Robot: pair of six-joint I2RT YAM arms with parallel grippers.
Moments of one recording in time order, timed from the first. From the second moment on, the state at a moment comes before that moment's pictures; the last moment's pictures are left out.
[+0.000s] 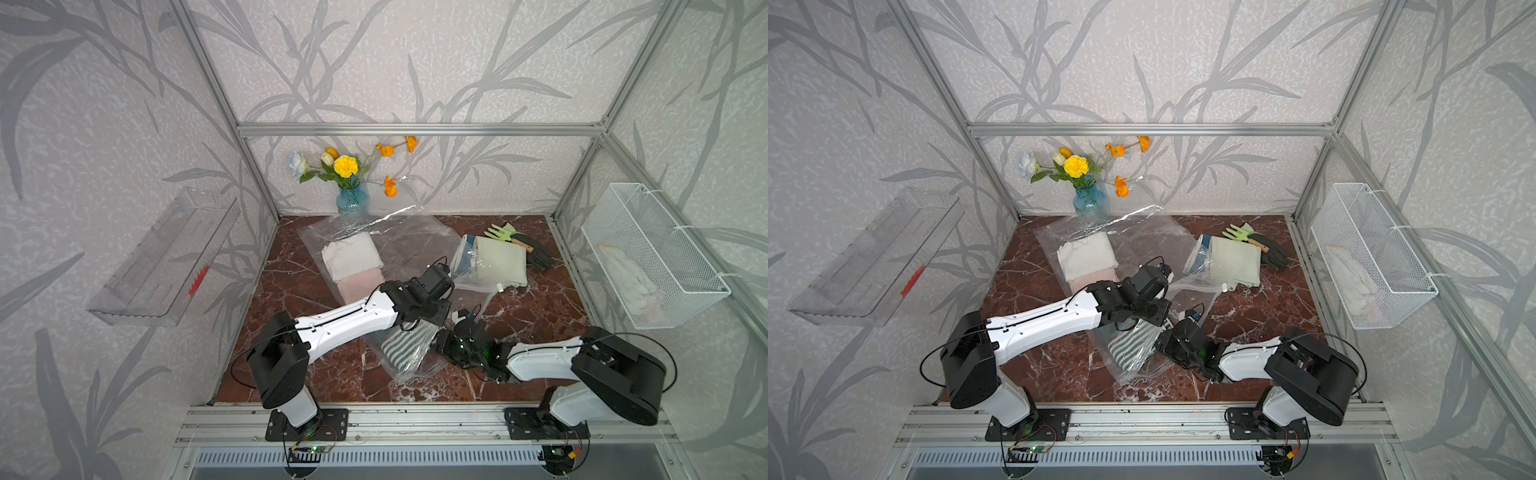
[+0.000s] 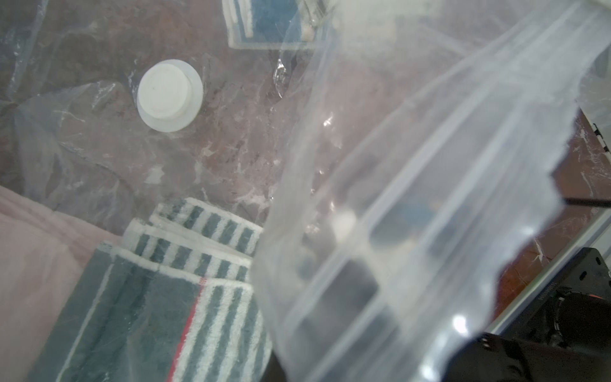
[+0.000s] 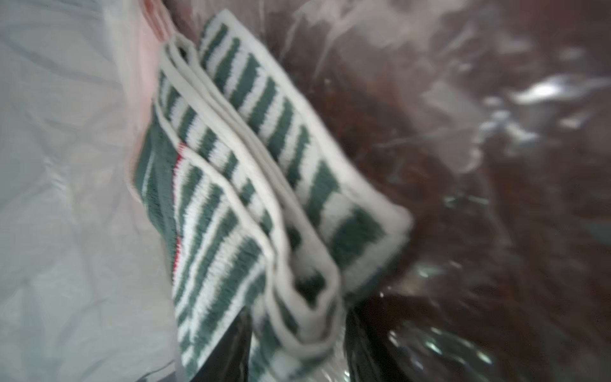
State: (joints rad) left arm -0.95 1.63 1.27 -0.58 -0.04 -0.45; right arm 0.93 1.53 0.37 0.52 -0.07 1.36
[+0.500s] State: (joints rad) left arm -0.96 1.57 1.18 -0.56 0.02 -0.49; right arm 0.95 1.85 0.51 0.84 -0.10 1.39
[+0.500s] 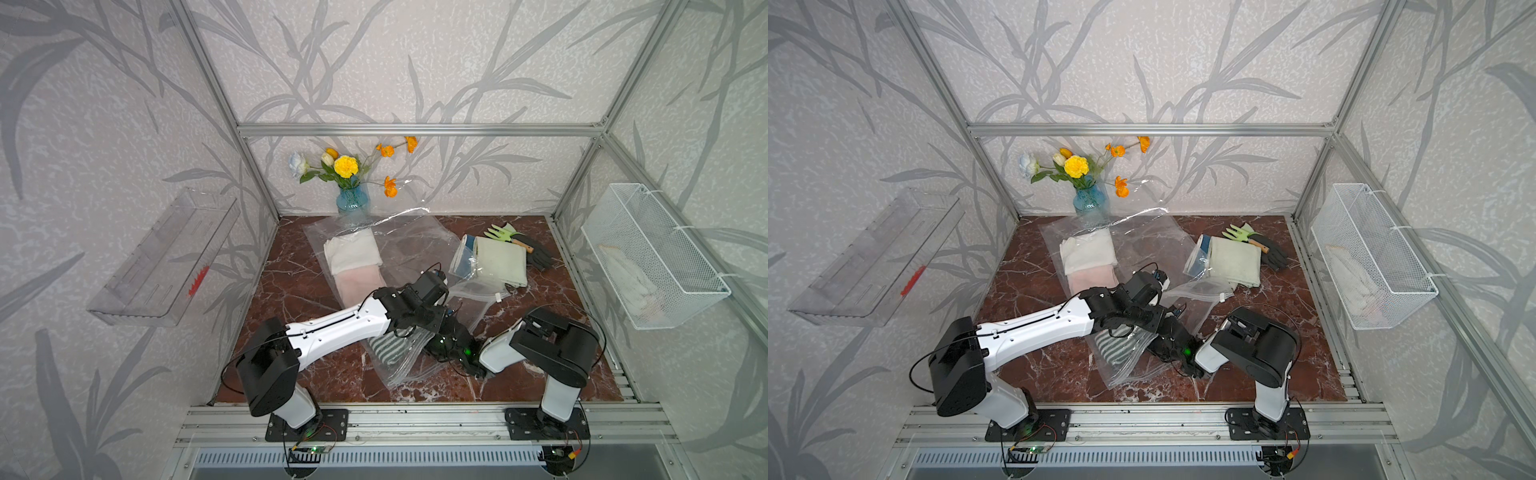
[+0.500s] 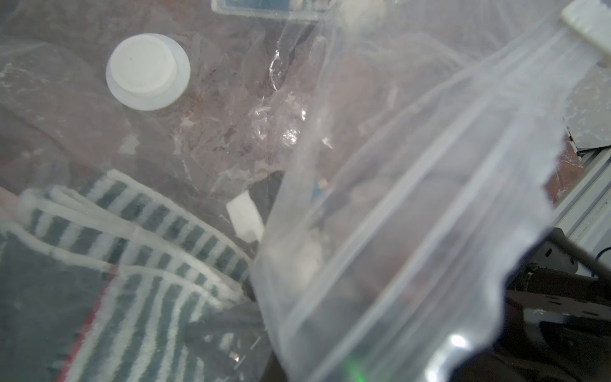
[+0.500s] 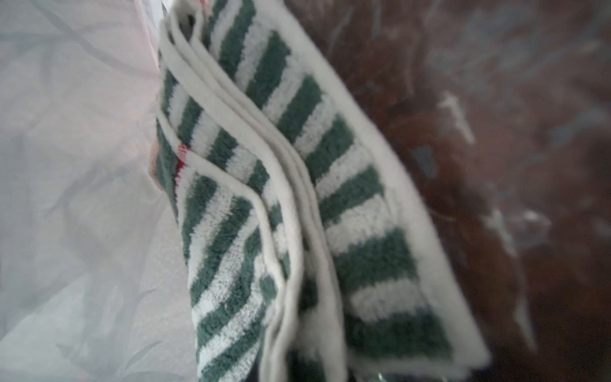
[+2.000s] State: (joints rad) left arm -0.74 1.38 1.04 -0.41 -0.02 -0.59; right arm 0.96 1.04 0.58 -0.30 -0.08 1.08
